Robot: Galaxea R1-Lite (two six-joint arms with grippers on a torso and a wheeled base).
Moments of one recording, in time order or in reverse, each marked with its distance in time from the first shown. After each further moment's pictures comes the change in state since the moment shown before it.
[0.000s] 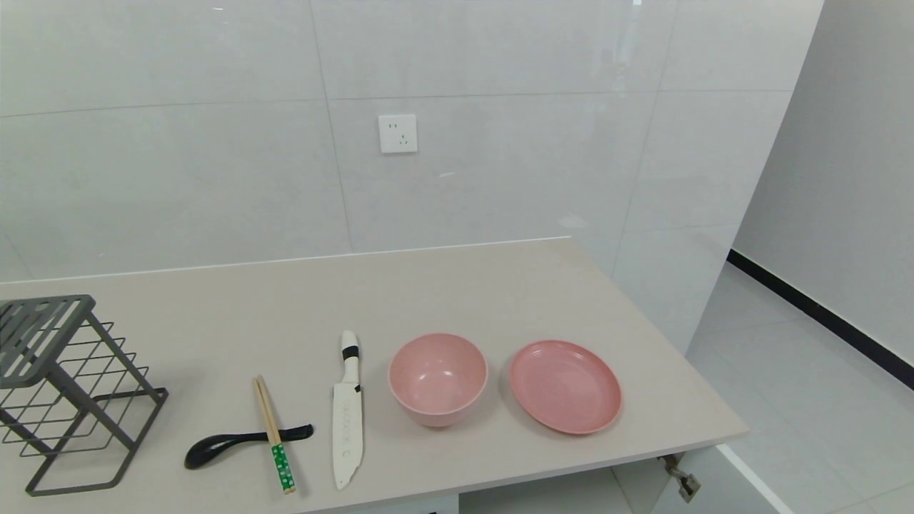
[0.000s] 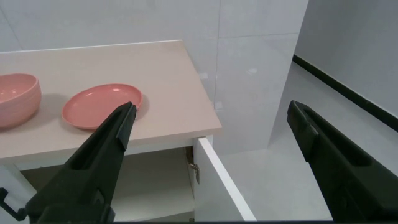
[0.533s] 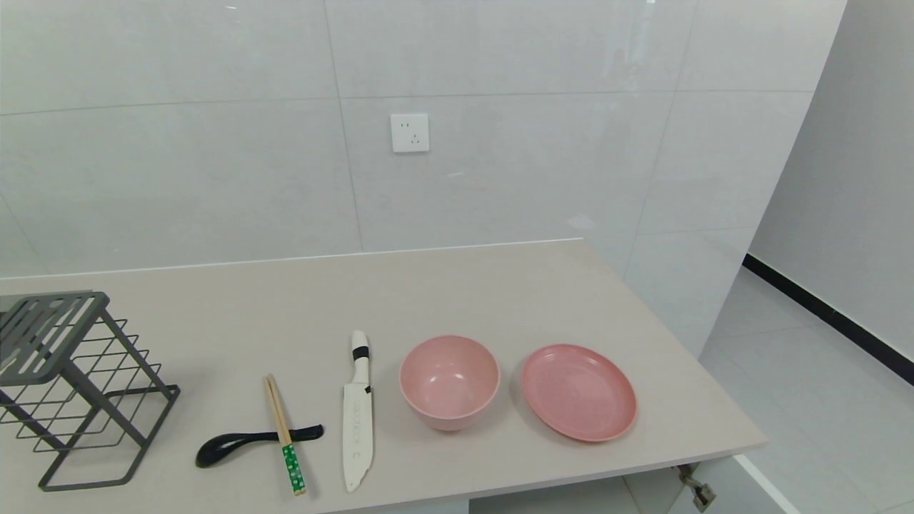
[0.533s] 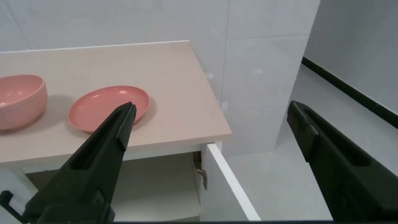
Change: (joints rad) left arm 0.000 0.000 0.000 0.000 -0.001 0.007; right arm 0.000 0.000 0.000 -0.001 0.007 -0.001
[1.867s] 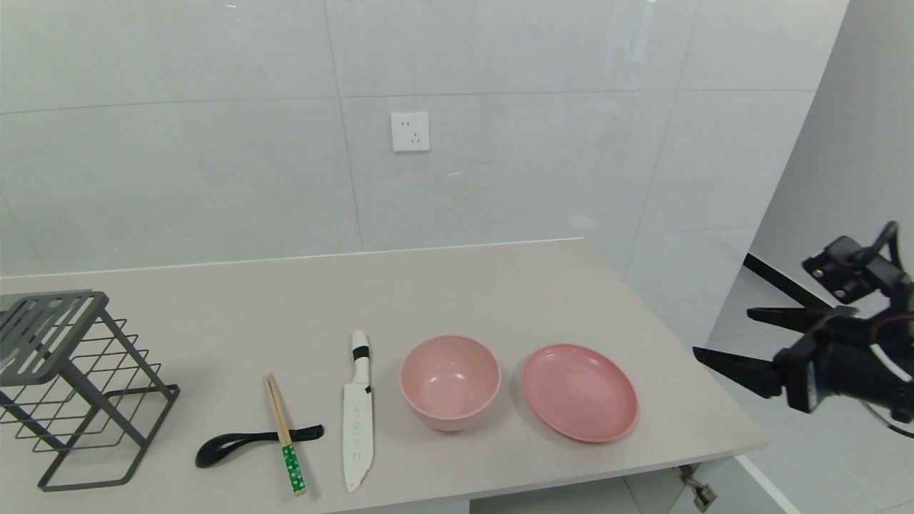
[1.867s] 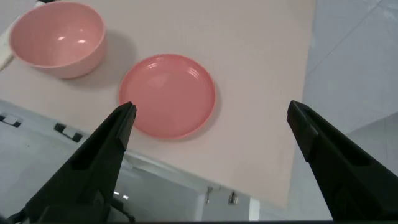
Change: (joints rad) left arm 0.000 0.000 0.000 0.001 -0.005 0.007; right arm 0.120 1.376 -0.500 -0.367 0.315 -0.236
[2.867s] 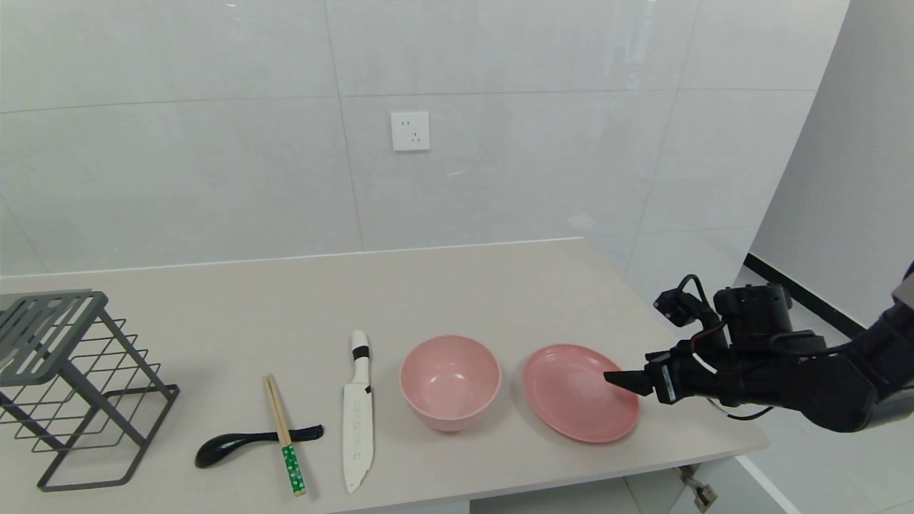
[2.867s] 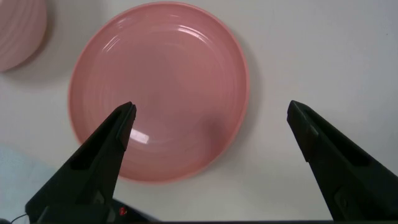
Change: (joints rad) left arm 0.000 0.000 0.000 0.001 0.000 0.001; right arm 0.014 0.663 -0.106 -0.283 0.076 0.122
